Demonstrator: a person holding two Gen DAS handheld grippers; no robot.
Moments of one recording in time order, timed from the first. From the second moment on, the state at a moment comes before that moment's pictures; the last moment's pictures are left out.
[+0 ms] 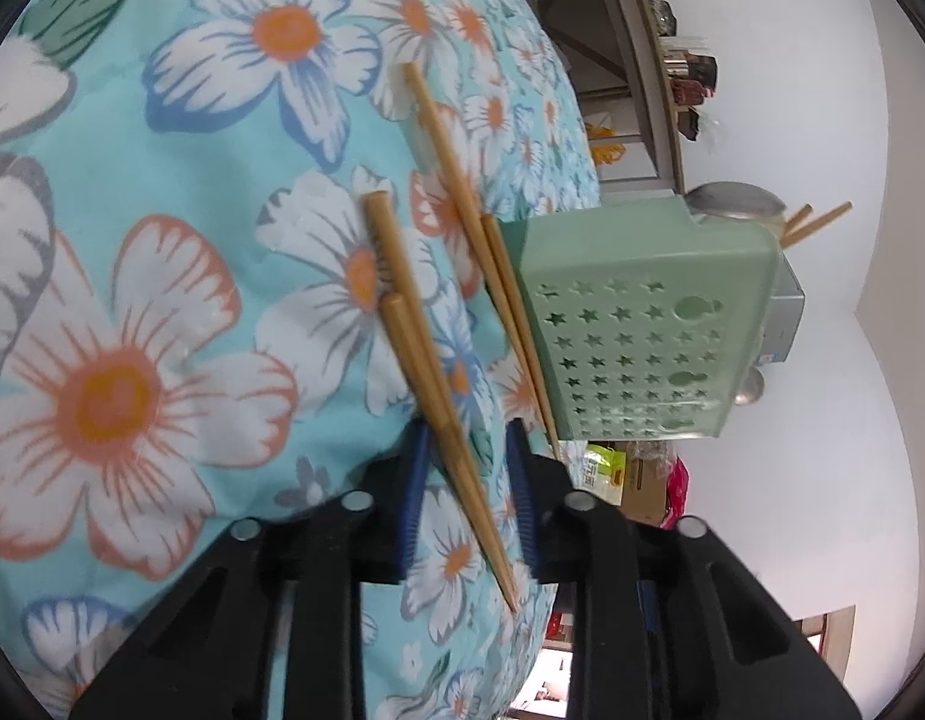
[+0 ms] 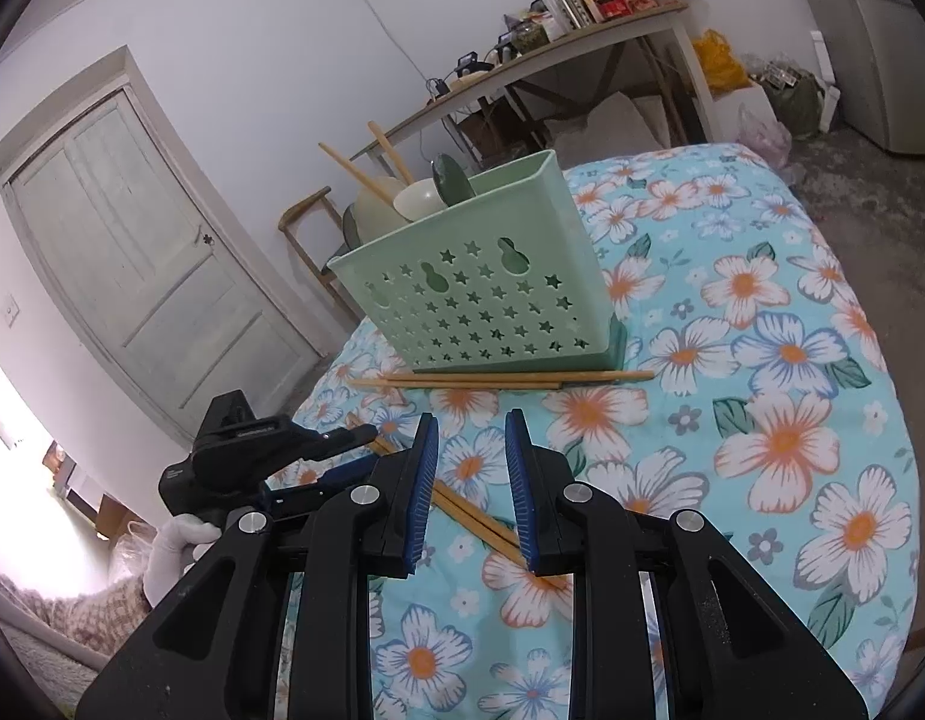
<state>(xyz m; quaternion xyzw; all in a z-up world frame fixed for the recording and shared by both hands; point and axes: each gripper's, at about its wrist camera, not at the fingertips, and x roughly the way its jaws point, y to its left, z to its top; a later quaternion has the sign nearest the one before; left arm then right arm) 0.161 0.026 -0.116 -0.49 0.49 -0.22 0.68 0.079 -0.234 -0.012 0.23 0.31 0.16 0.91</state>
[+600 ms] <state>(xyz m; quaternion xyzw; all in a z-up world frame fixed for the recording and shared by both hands) 0.134 0.052 -0.100 -0.44 0.52 -0.20 0.71 0.077 -0.246 -0.010 0.24 0.31 0.16 0.91</state>
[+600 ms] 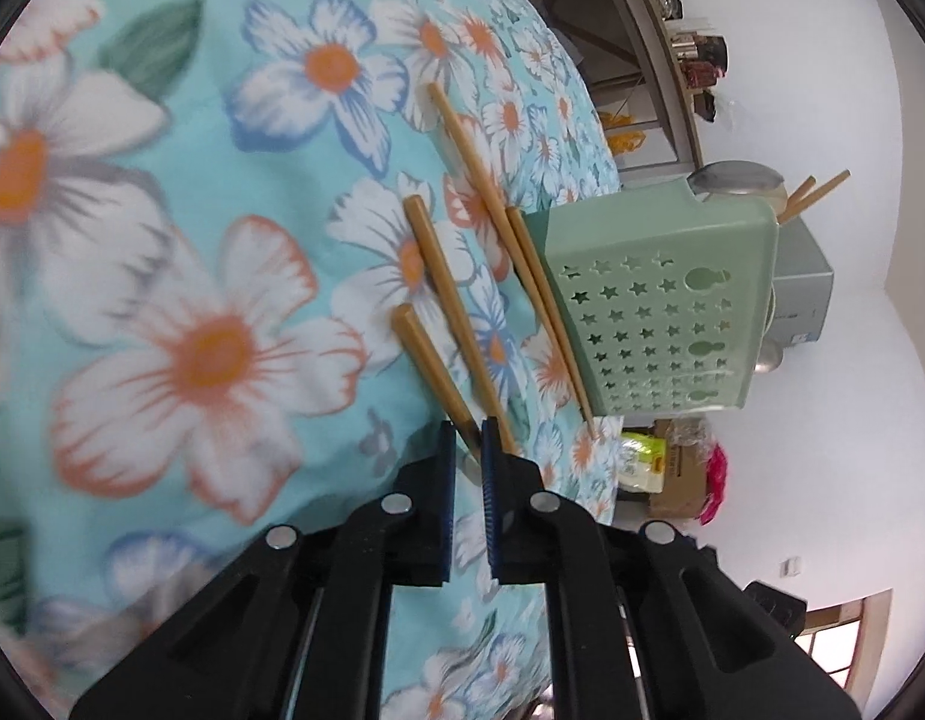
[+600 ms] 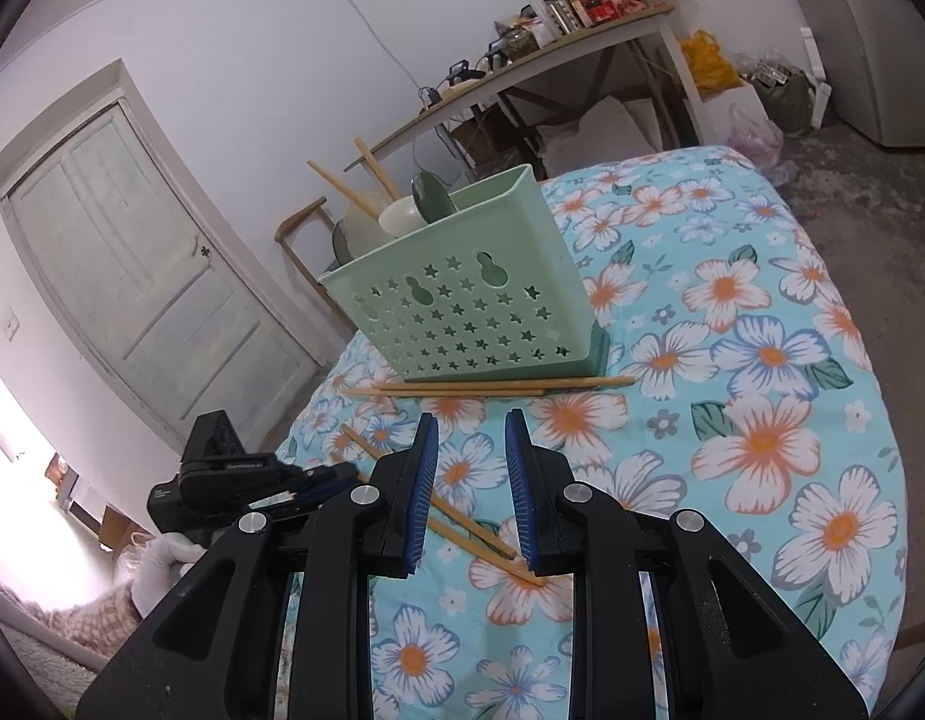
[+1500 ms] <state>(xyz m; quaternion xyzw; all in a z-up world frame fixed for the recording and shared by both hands) 0.141 0.084 -0.122 -0.54 0.53 -0.12 0.64 0.078 -0.238 -0.014 0.24 0.31 0.16 0.90</state>
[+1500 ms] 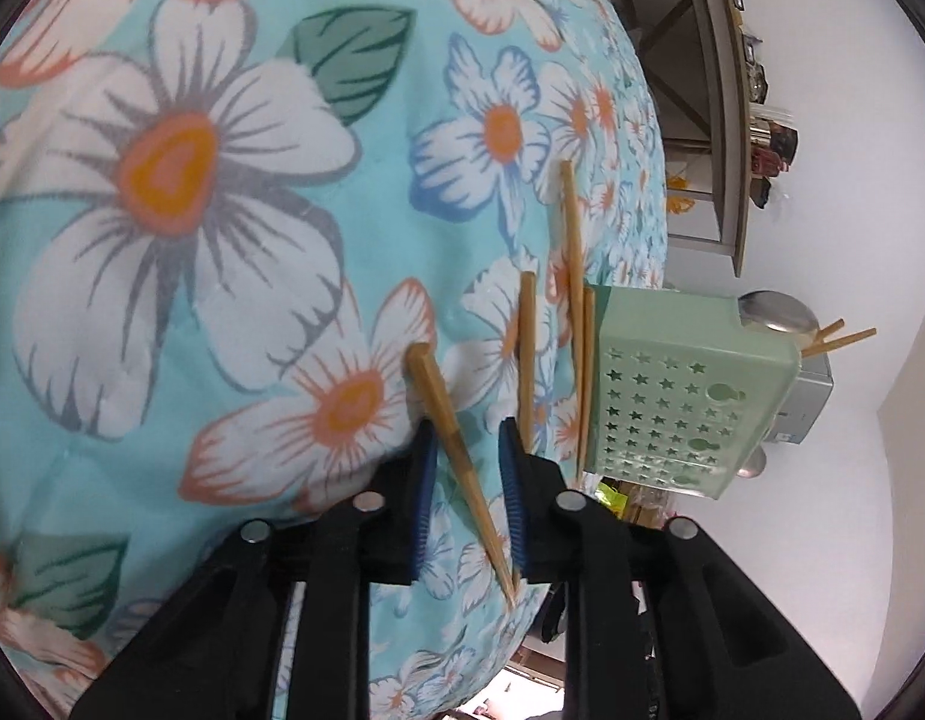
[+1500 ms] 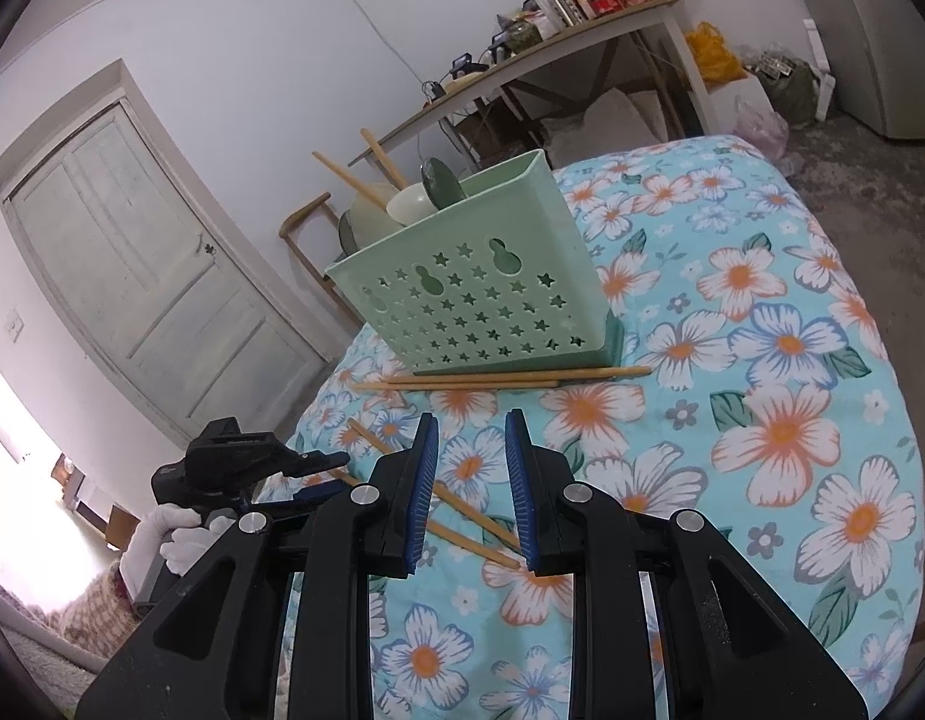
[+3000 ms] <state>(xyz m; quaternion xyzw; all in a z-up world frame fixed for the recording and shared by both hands) 0.130 0.126 -0.014 -0.29 0.38 -0.13 0.87 0.215 -0.030 -0.032 -0.06 0.43 0.33 0.84</state>
